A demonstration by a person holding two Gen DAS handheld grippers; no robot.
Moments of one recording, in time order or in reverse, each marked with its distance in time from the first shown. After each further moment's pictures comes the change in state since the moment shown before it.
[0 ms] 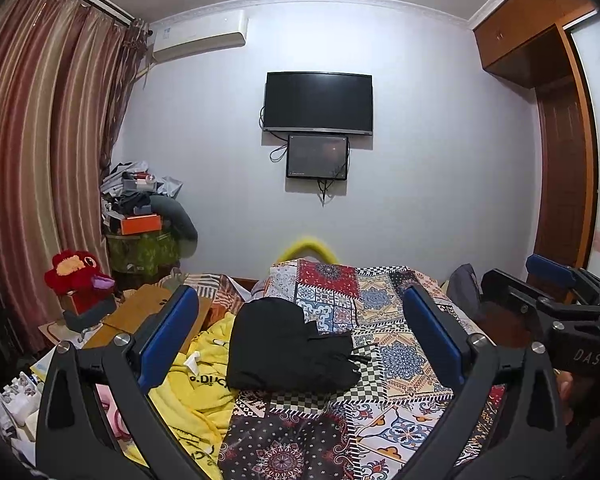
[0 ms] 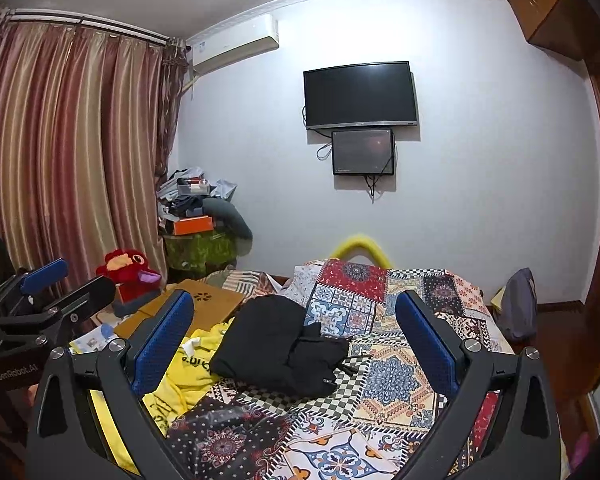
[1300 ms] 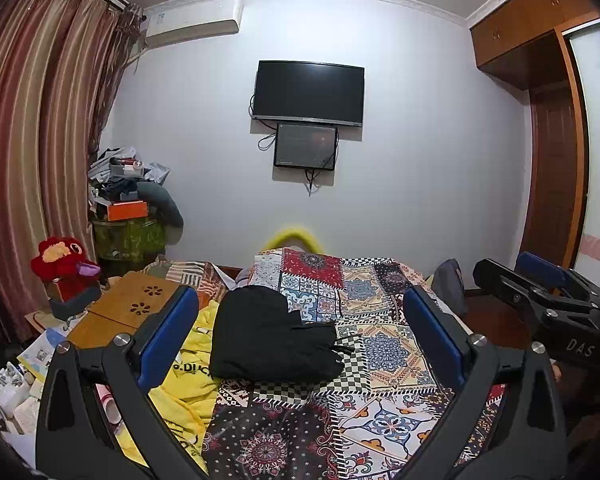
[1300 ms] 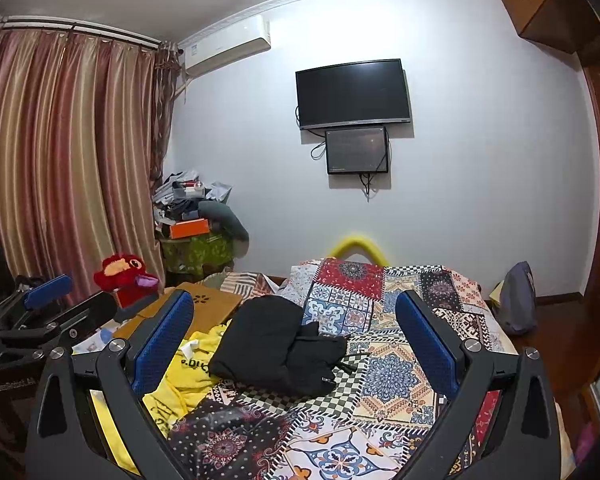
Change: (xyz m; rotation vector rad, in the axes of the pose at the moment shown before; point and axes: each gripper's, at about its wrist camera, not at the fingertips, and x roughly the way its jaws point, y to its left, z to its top) left arm -0.001 -0.005 -0.005 -0.029 0.040 -0.052; right arm -0.003 -0.004 0.000 0.026 0.001 -0.010
